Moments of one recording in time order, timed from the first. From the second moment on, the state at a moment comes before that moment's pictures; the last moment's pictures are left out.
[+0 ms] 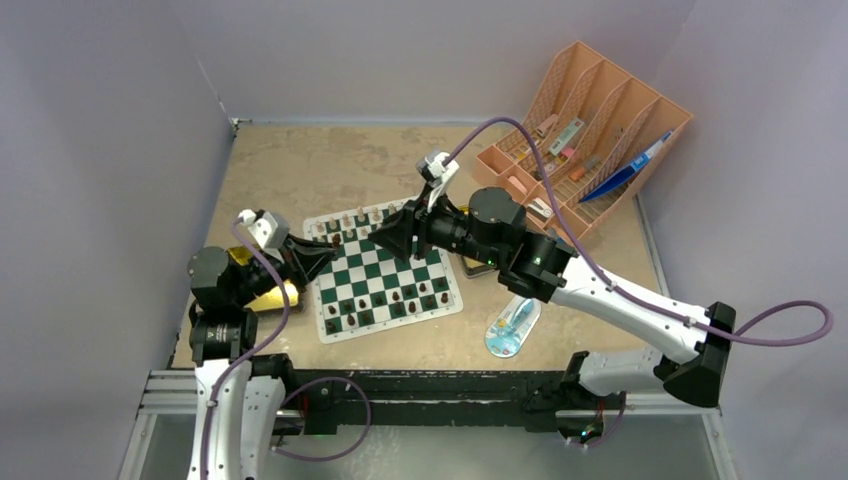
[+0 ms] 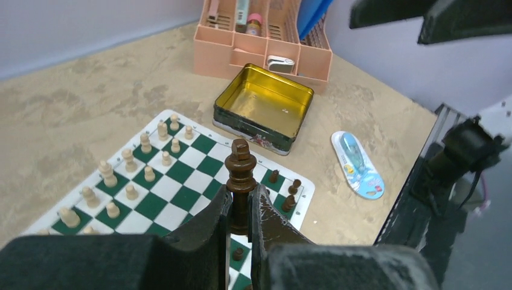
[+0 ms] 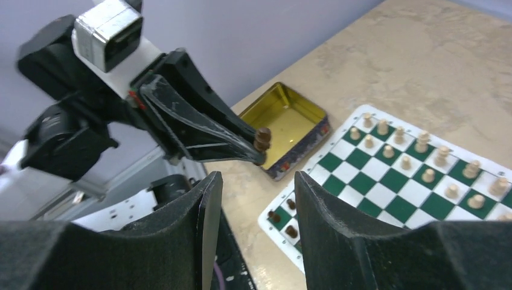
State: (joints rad) left arm 0.10 0.49 0.63 -0.21 0.95 -0.18; right arm 1.04 1.25 1.23 -0.05 -0.06 0.38
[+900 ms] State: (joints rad) left arm 0.10 0.48 0.52 -0.04 1.25 0.07; right arm 1.04 1.55 1.45 -0.29 -0.27 0.40
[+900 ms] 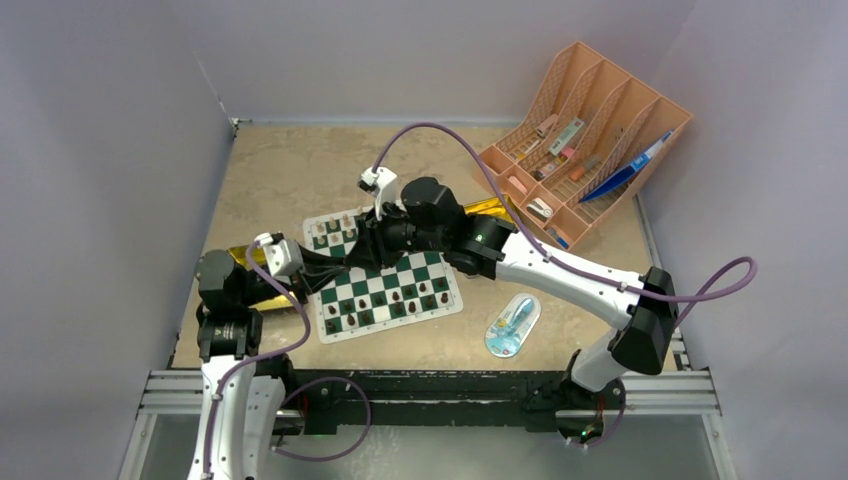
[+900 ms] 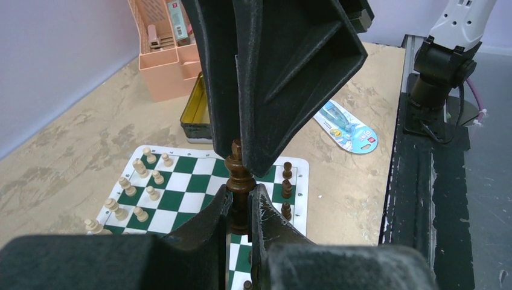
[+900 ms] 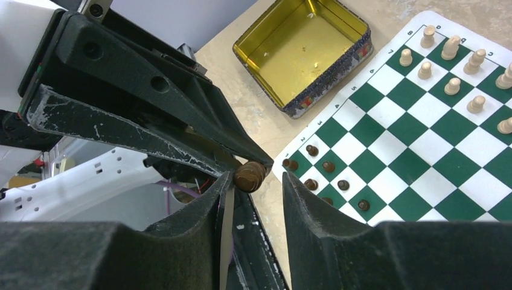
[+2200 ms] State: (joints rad) left arm 0.10 0.41 0.62 -0.22 0.93 -0.11; right arm 1.05 1.40 1.19 -0.26 0.01 0.36
